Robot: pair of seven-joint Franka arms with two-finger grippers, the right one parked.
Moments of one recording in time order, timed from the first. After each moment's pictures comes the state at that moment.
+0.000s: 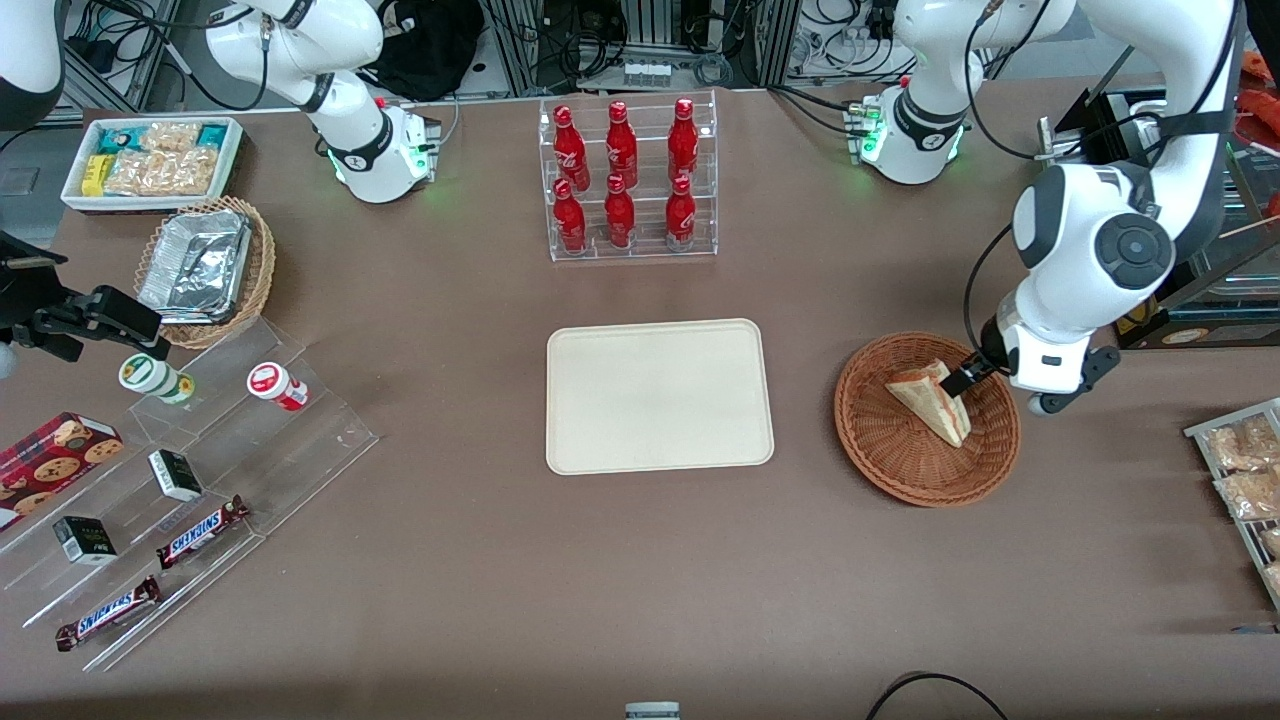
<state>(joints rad) 0.06 0.07 -0.18 -2.20 0.02 2.24 -0.79</state>
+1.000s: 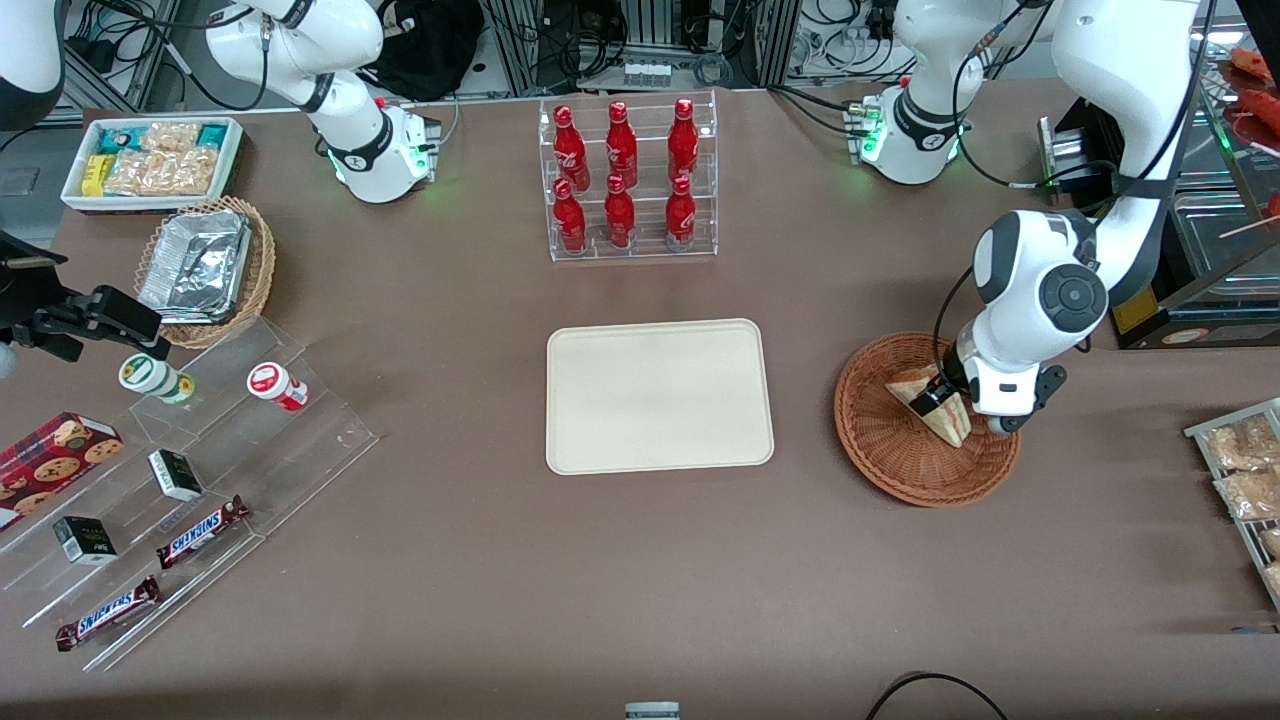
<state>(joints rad) 0.06 0.23 -0.20 -2.22 0.02 2.38 -0.87</state>
